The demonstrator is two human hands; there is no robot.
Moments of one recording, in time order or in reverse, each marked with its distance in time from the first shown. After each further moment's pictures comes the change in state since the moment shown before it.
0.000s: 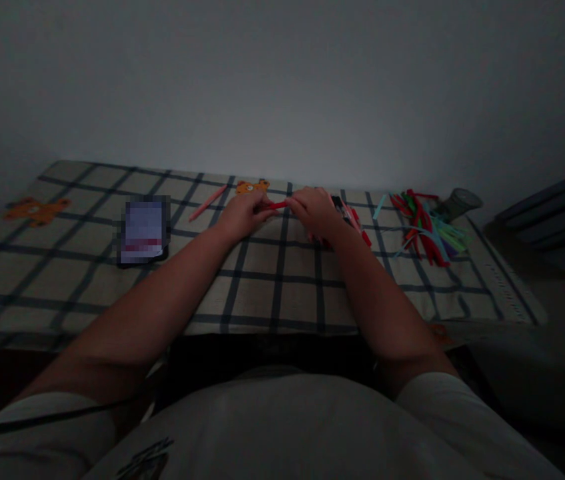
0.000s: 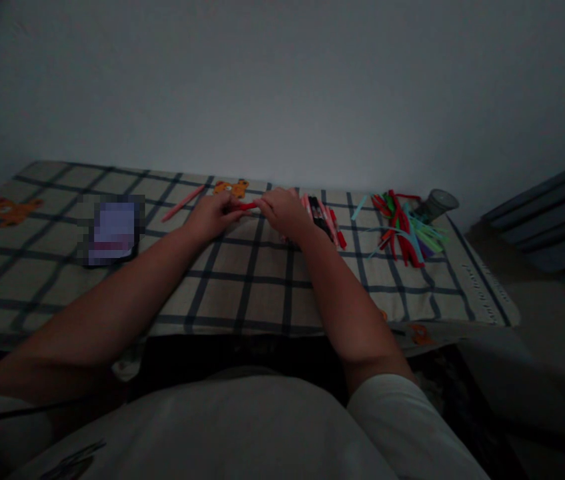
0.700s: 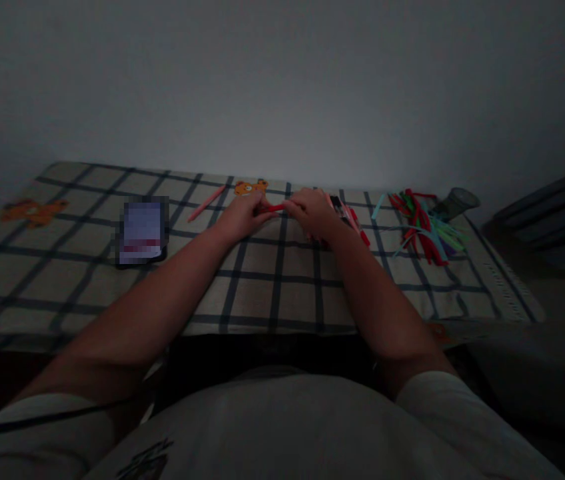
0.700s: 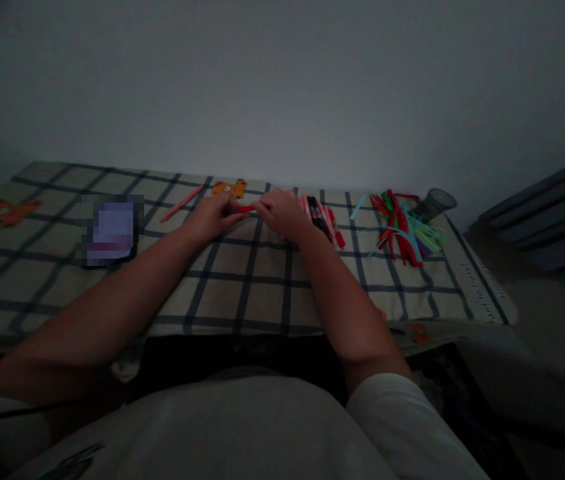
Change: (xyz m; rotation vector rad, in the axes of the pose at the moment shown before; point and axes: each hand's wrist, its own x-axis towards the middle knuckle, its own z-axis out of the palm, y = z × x) left_hand 0.001 -0.002 0.000 -0.004 -0.033 0.023; right_hand -0.001 -0.007 -0.004 -0.009 -0.035 0.025
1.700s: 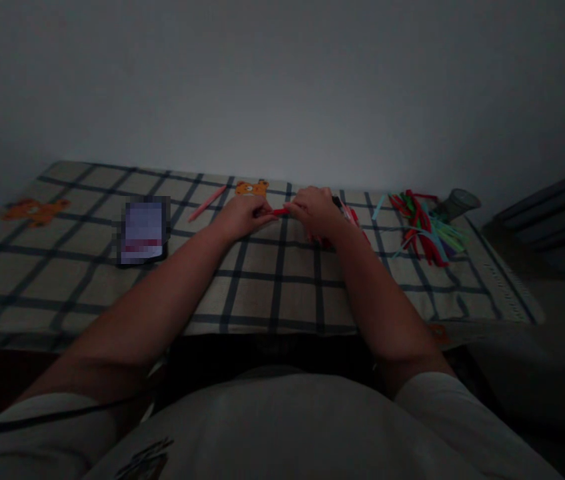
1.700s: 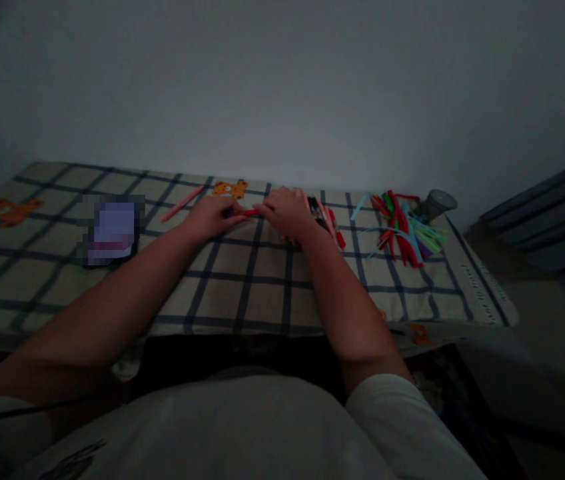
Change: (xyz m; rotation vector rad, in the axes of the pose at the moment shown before) left_hand 0.002 -0.010 -0.005 0.110 -0.047 0.081; right_hand -0.005 0.004 -0.008 -0.057 -0.045 0.023
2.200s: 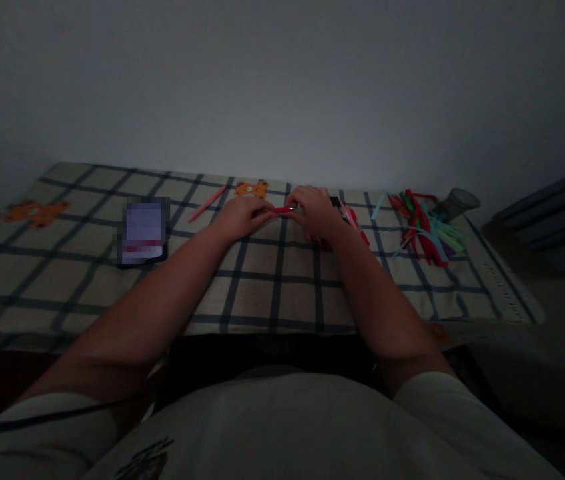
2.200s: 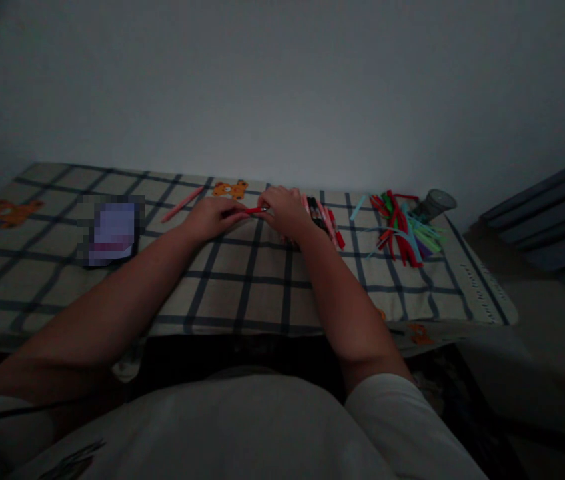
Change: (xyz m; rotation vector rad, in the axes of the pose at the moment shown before) left_hand 0.000 0.003 -0.001 0.081 -0.024 0.054; right_hand -0.001 0.000 0.004 0.049 0.054 -0.015
